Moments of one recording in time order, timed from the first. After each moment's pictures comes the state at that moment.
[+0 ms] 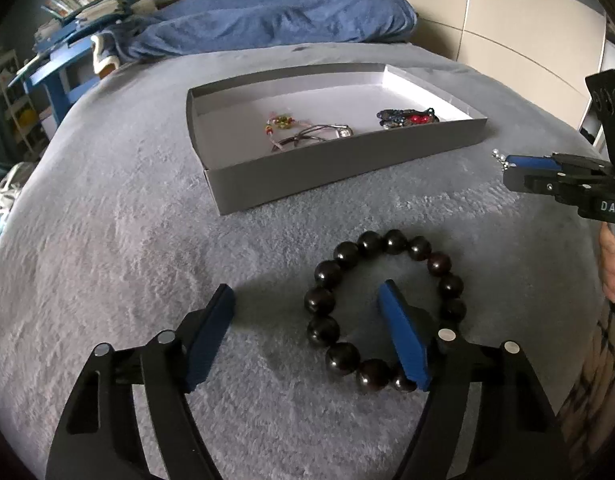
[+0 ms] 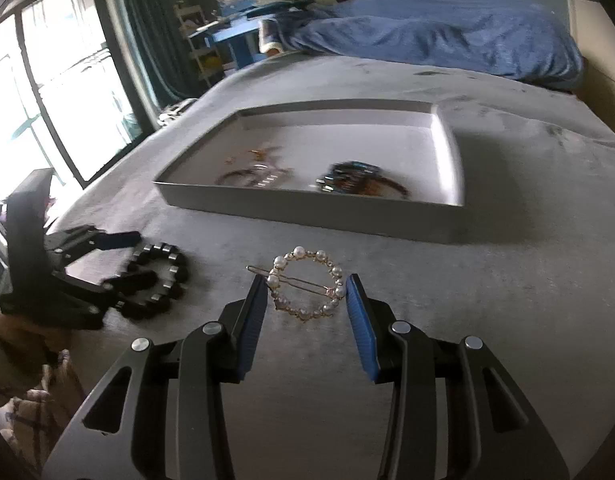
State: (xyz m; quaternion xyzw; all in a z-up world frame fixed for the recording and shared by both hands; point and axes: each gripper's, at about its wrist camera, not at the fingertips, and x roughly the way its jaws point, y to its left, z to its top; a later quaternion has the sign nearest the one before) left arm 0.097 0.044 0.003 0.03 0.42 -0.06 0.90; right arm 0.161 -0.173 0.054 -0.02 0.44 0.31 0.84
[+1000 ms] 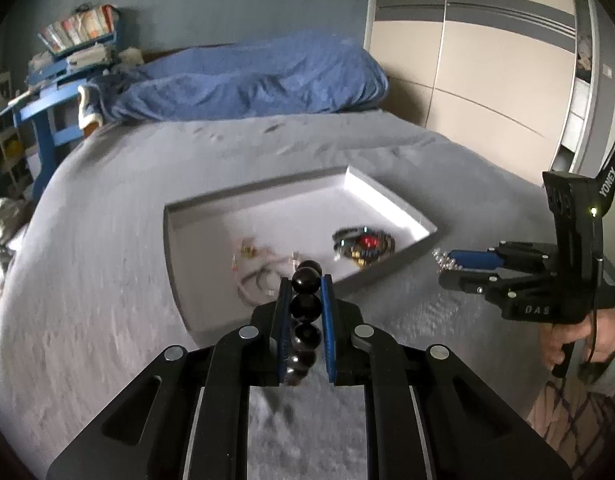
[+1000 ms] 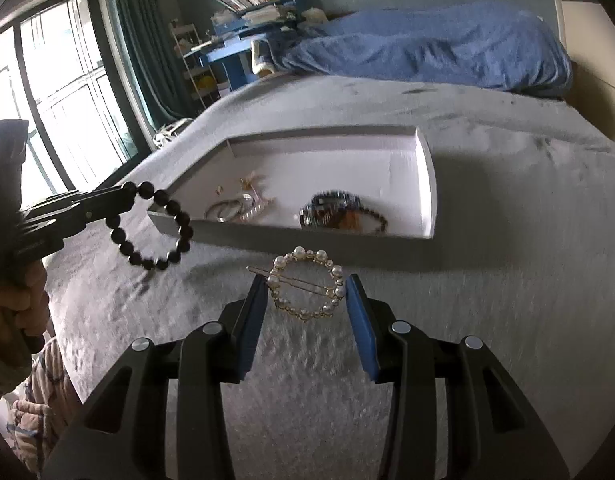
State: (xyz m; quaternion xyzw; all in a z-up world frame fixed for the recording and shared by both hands) left arm 0.119 0.025 0.089 0.00 0.32 -0.11 0.94; right arm 0.169 -0.176 0.075 -0.01 0.40 0.32 0.86
